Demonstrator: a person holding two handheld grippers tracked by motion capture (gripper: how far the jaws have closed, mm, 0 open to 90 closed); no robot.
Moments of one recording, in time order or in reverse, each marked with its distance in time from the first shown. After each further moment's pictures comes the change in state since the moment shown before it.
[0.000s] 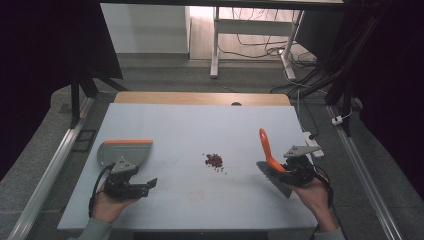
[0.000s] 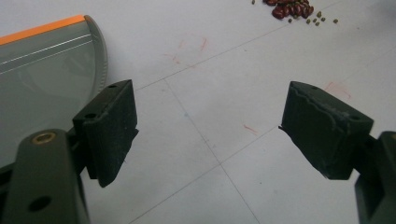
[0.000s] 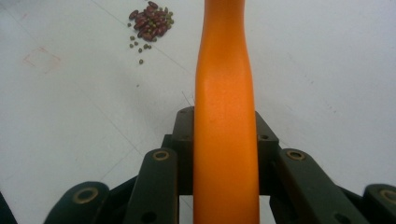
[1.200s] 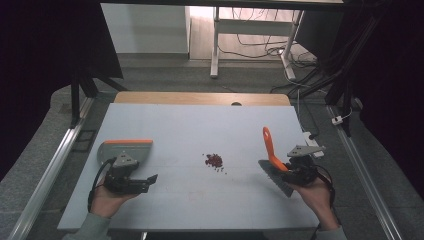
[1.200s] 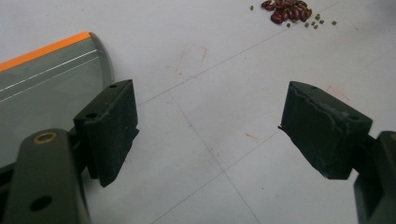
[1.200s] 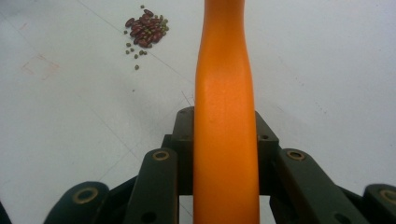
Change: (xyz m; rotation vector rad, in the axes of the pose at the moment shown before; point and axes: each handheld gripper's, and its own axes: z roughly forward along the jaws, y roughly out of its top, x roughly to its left) left arm 0.000 0.017 -0.006 0.023 0.012 0.036; right arm -0.005 -0.003 -0.004 -0.033 -0.004 0.013
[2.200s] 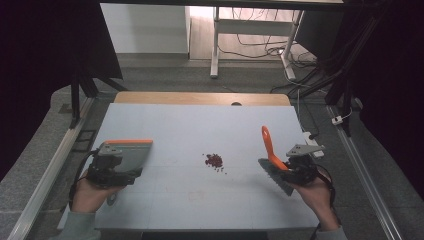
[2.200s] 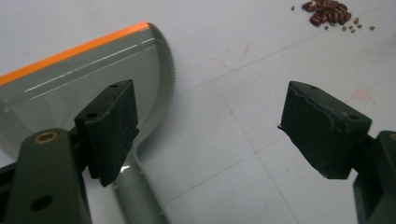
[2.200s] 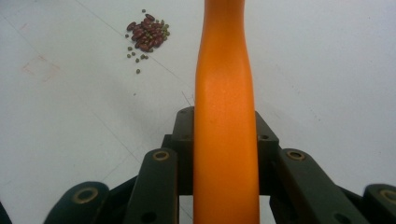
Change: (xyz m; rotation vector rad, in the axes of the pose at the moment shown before) left arm 0.021 0.016 -0.035 0.076 0.091 -0.066; right arm 0.006 0.006 -0.004 0.001 -0.022 -0.029
